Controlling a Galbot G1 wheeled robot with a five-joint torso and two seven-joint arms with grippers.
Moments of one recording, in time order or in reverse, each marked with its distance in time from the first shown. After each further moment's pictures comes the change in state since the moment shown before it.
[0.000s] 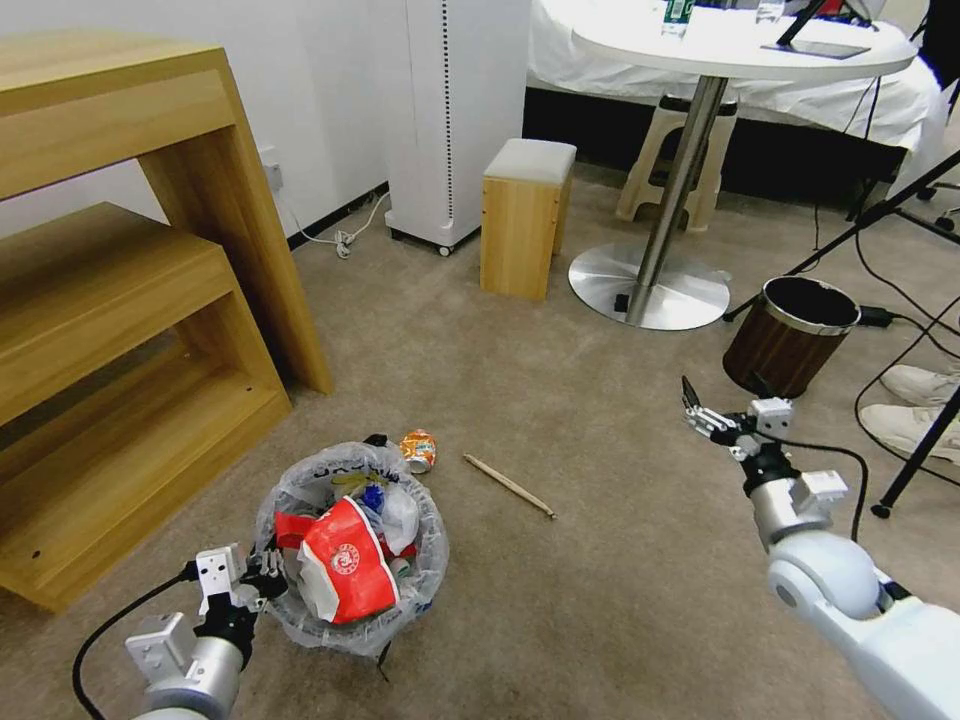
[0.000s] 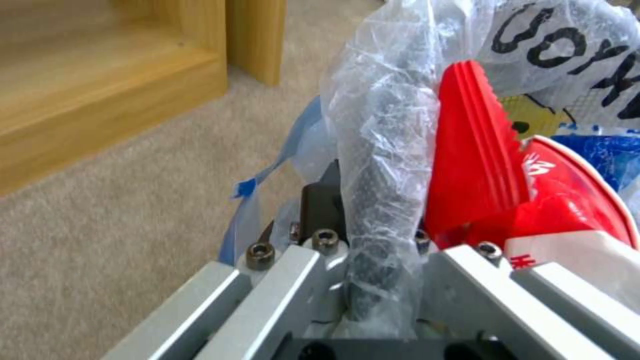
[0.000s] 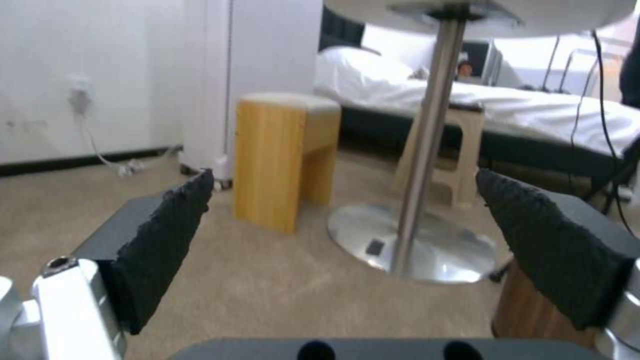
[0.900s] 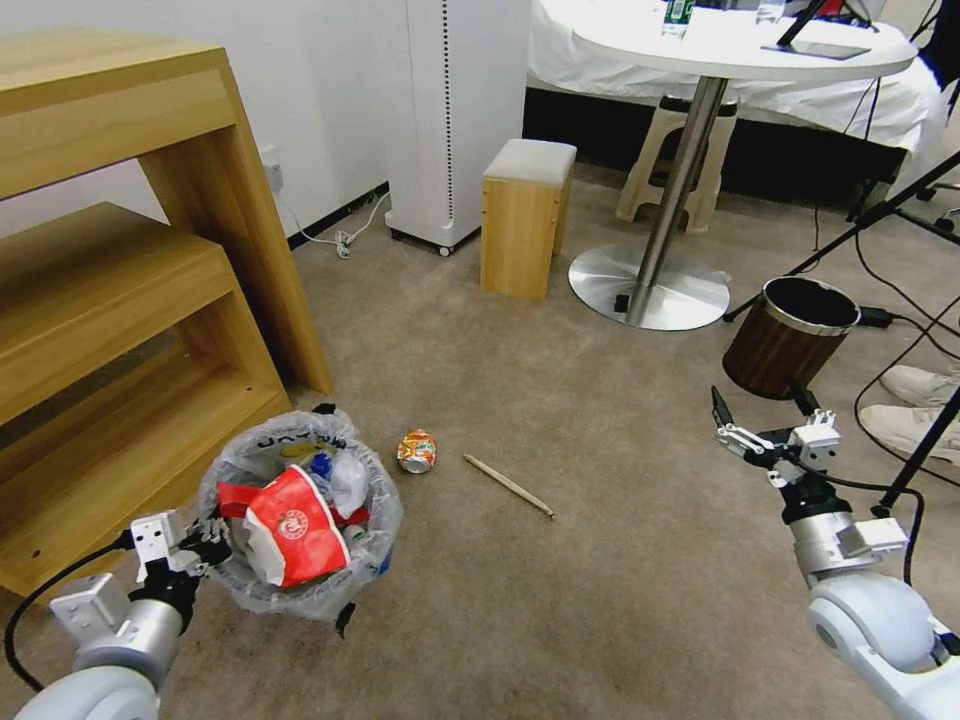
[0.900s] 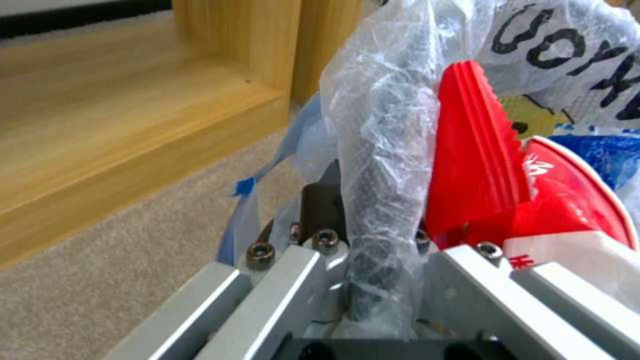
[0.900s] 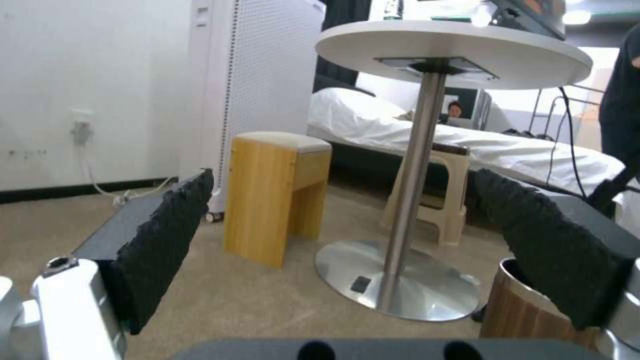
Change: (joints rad) left arm -0.023 0.131 -0.165 0.028 -0.203 0.036 -0.053; right arm -0.161 0.047 0.199 0.050 -0.048 0.064 -0.072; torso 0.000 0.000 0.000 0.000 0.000
